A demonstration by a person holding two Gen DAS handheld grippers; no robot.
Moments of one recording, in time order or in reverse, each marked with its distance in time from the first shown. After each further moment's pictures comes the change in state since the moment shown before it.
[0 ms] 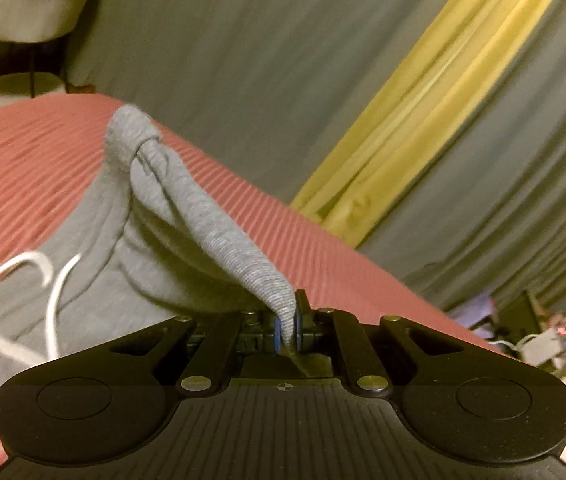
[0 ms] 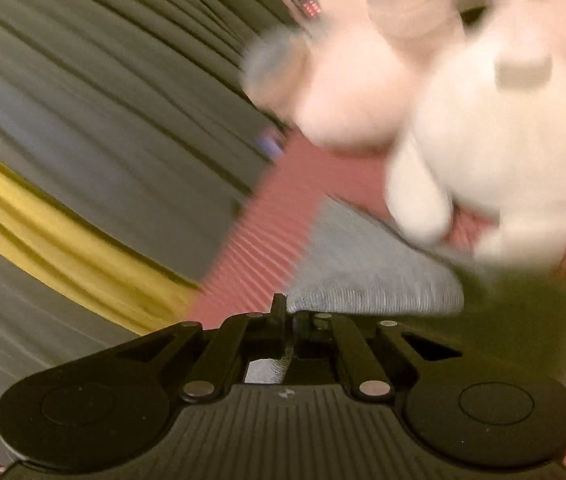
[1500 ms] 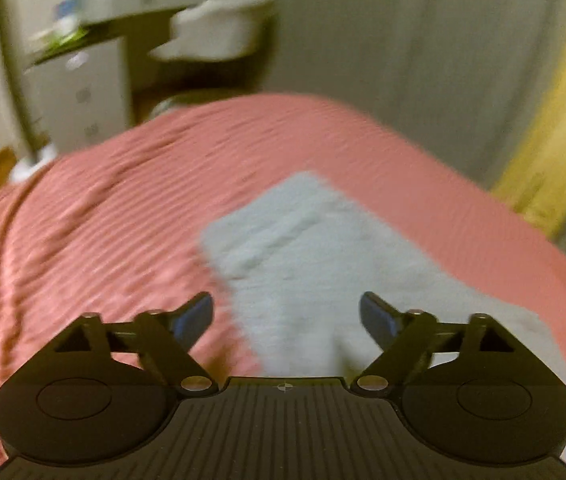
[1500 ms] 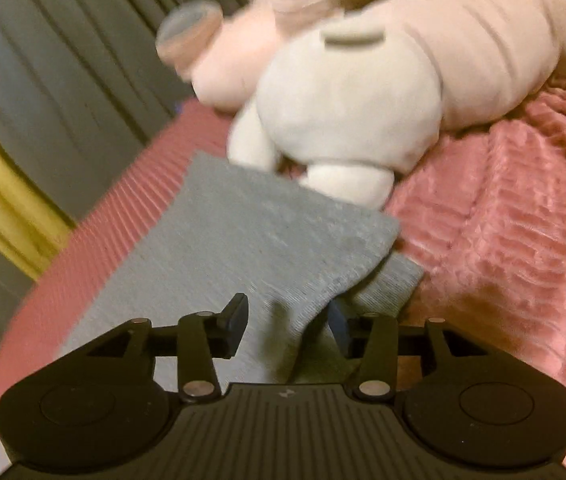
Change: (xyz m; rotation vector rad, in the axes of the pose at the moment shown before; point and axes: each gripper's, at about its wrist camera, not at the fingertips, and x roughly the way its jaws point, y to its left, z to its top) left arm -0.070 0.018 -0.069 -0.004 -0.071 0.559; right arm -0.029 -0.049 -0.056 -0.165 0.037 -0.331
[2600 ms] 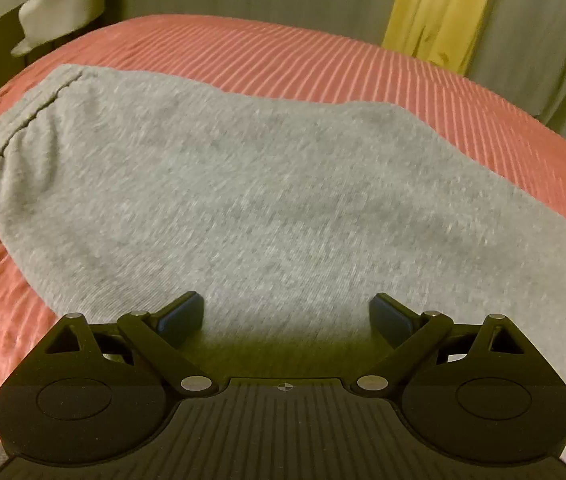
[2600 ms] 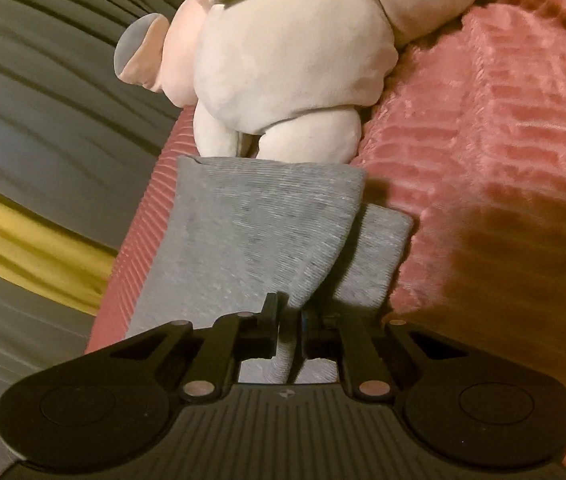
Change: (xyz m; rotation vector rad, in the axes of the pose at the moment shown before) left arm 0.043 -0.124 -0.109 0.316 0.221 -0.145; right arm 0.037 -0.057 -0.002 0.259 0.112 0.190
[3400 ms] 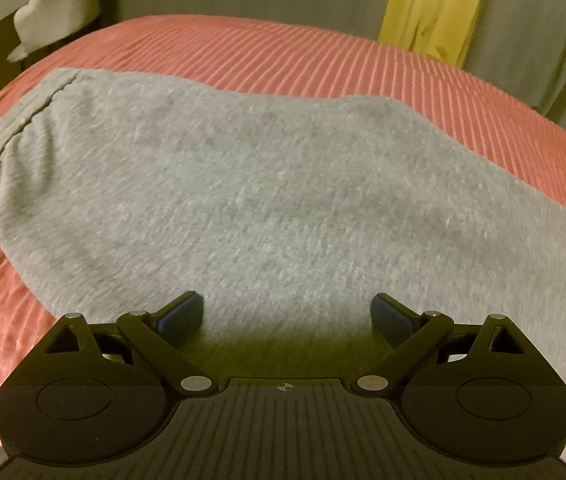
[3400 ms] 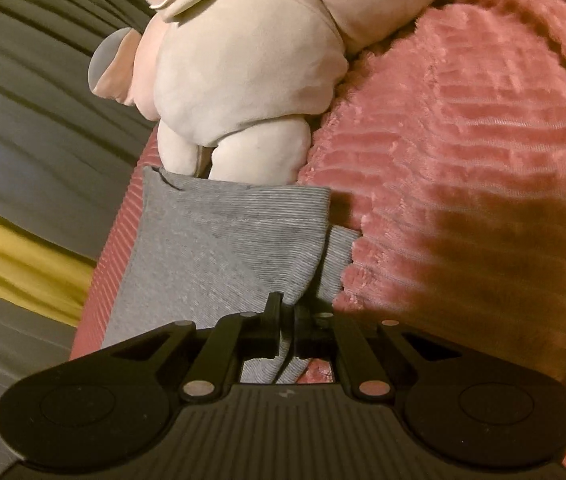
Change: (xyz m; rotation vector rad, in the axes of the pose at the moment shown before) left arm 0.004 -0.001 0.000 0.023 0.006 -0.002; right arm -0.001 -0.023 -0.009 0.033 -0.032 -0.055
